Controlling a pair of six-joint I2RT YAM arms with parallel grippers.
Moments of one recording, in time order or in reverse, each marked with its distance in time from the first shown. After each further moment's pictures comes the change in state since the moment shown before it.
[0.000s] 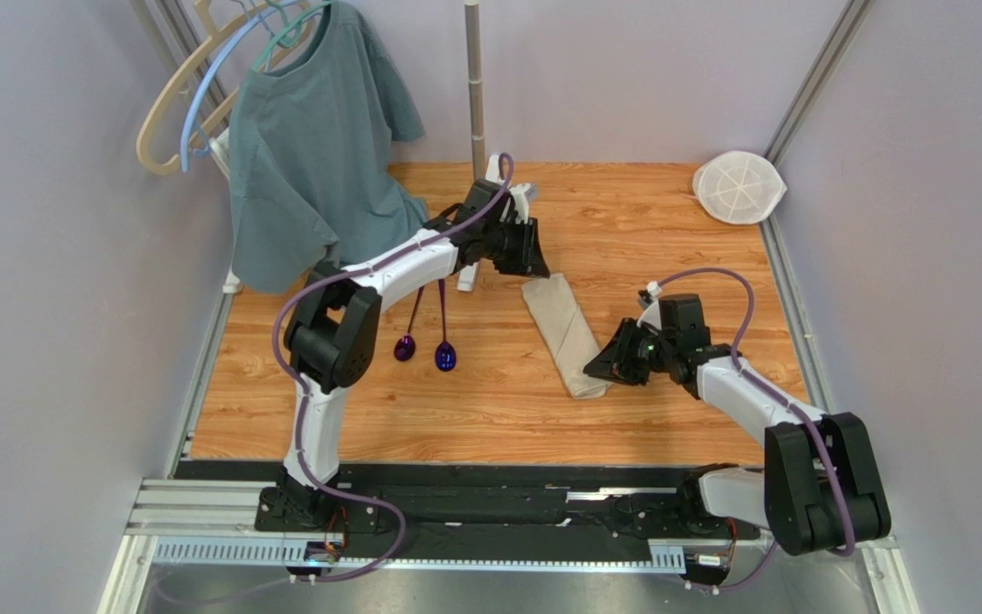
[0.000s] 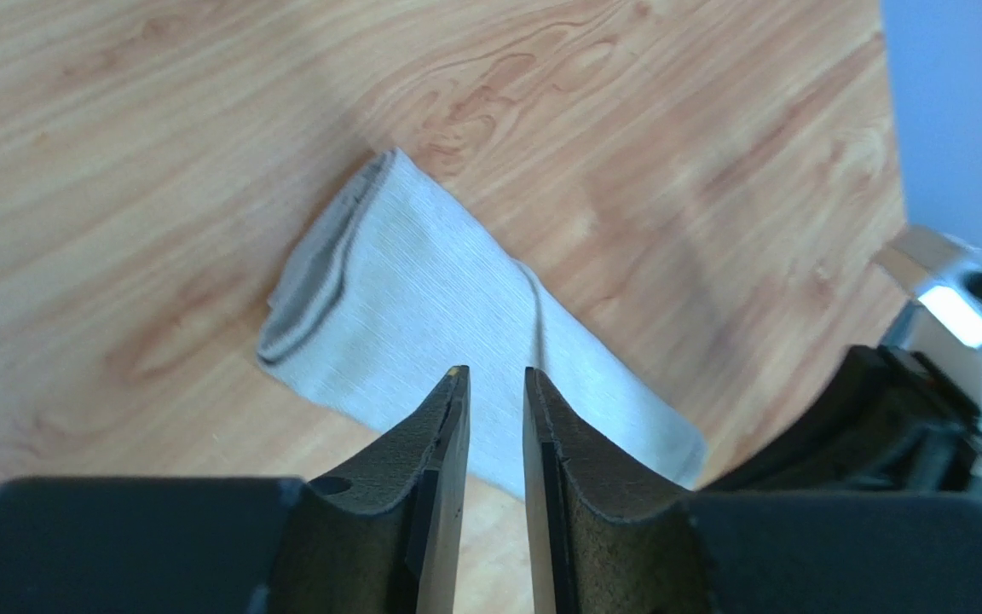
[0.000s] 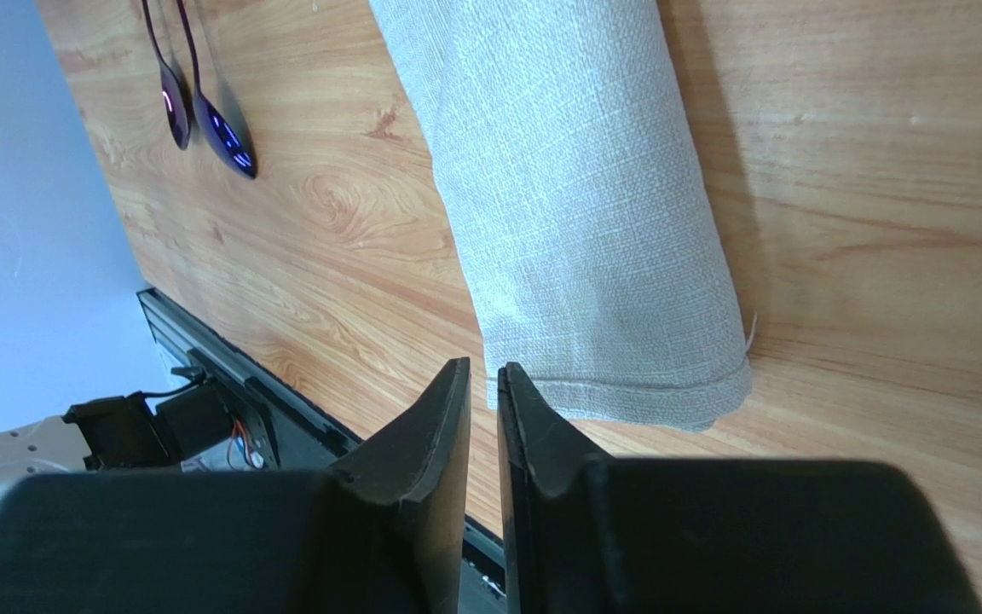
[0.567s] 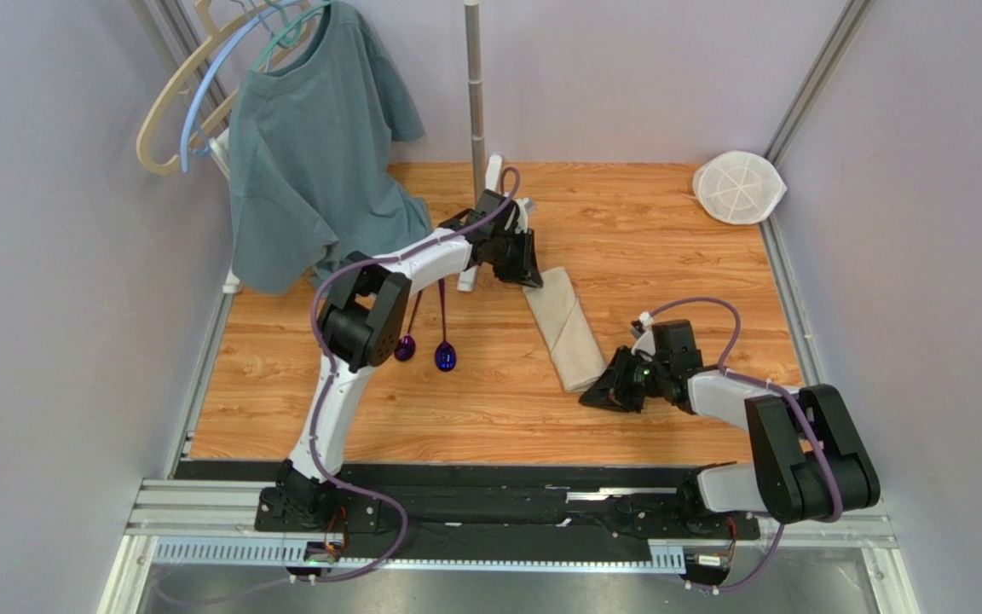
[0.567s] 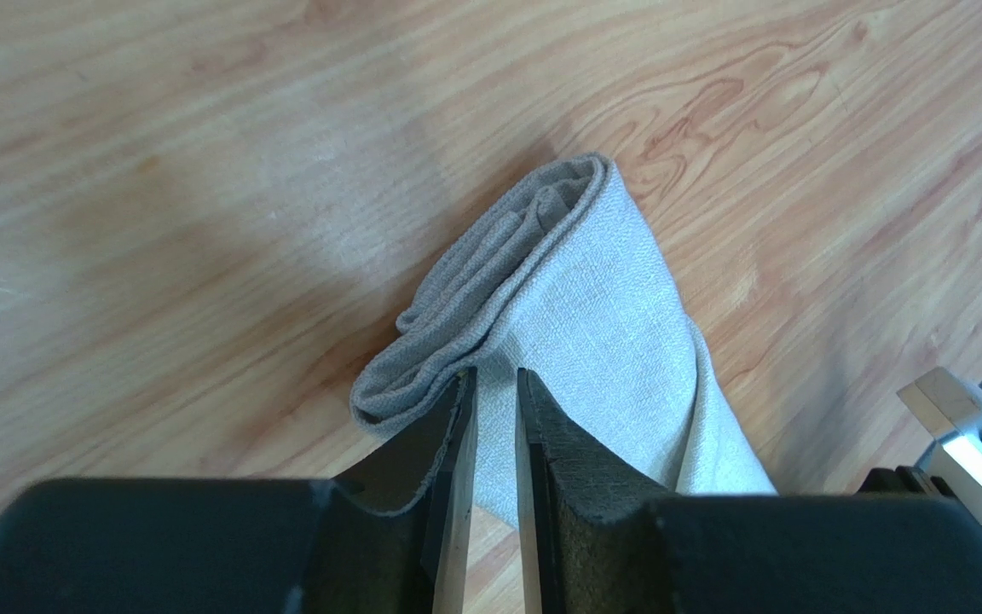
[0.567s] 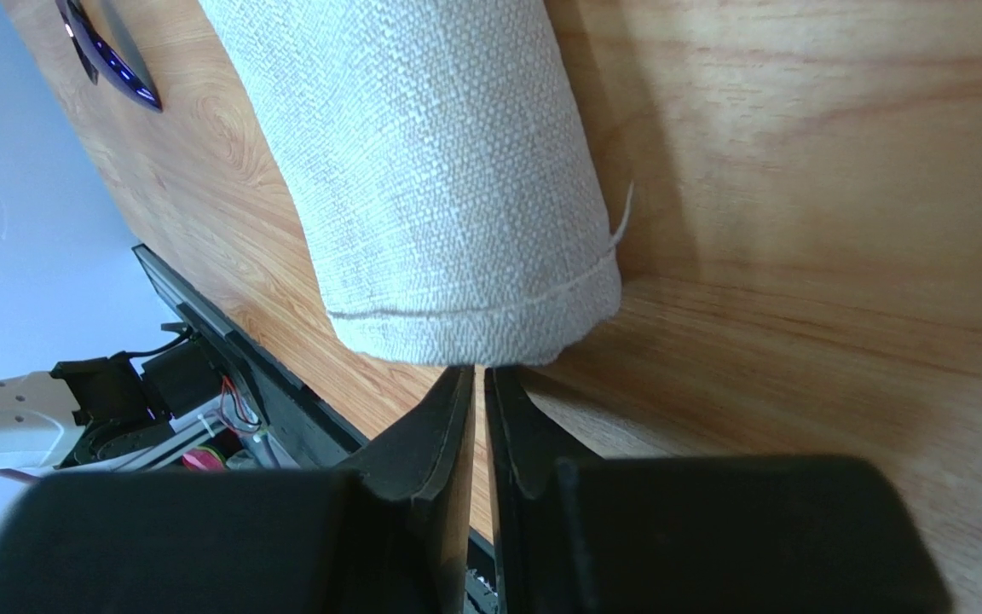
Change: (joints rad) left arm 0.029 0.207 0.129 -0.053 -0.024 -0.037; right arm 0.001 0.120 -0.153 0.165 -0.082 0.036
